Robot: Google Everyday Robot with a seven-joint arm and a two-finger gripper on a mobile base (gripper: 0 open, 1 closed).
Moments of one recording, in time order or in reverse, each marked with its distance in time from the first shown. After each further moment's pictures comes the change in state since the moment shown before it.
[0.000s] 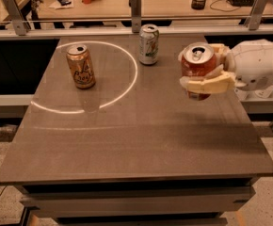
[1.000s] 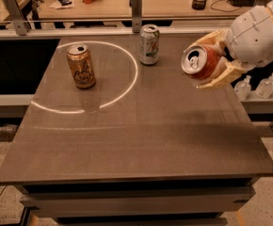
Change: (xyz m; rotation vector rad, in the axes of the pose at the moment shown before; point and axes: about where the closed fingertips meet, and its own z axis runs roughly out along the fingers) arm 0.009 -0.004 -0.017 -0.166 0.570 -0.287
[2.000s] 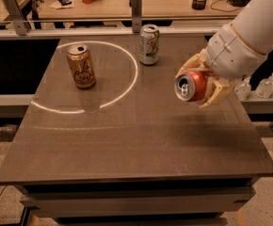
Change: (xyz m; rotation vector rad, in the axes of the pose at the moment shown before) arm 0.020 0.026 0.030 -0.186 0.284 -0.164
